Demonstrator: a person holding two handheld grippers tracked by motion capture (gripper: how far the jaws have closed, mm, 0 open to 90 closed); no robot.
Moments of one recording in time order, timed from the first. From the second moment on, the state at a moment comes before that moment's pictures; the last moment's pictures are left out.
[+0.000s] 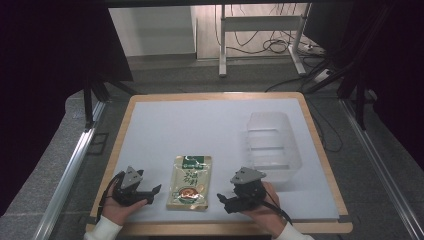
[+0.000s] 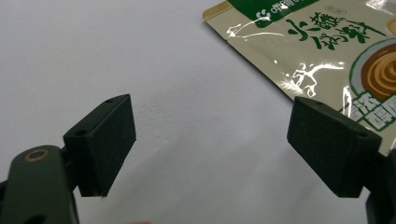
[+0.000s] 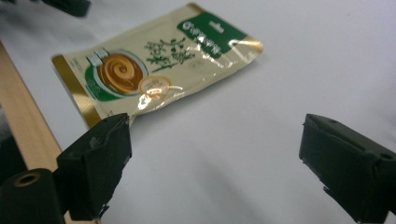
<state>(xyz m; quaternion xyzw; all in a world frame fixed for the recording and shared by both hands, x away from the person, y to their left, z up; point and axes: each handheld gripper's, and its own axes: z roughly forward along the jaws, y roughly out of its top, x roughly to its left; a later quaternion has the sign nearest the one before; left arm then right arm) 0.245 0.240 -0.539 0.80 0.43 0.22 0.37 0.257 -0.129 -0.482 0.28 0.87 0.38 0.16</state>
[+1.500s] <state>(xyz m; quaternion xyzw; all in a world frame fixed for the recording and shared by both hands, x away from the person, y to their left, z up) 0.245 0.237 -0.537 0.80 0.41 0.22 0.37 0.273 -0.138 -0.467 0.27 0.87 0.39 0.12</state>
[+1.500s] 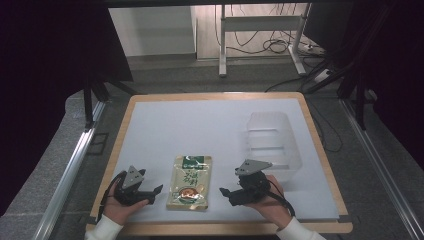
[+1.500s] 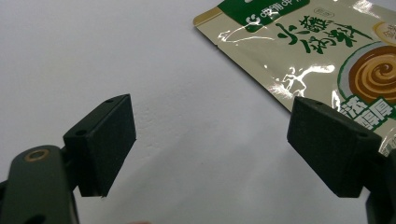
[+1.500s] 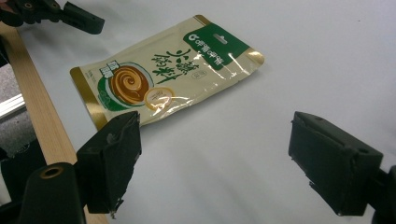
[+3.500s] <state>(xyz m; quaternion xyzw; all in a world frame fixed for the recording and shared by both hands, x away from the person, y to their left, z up) 0.243 0.235 -0.538 0.80 0.41 0.22 0.37 0.360 -0.065 -0.451 0.26 0.89 0.37 0.09</state>
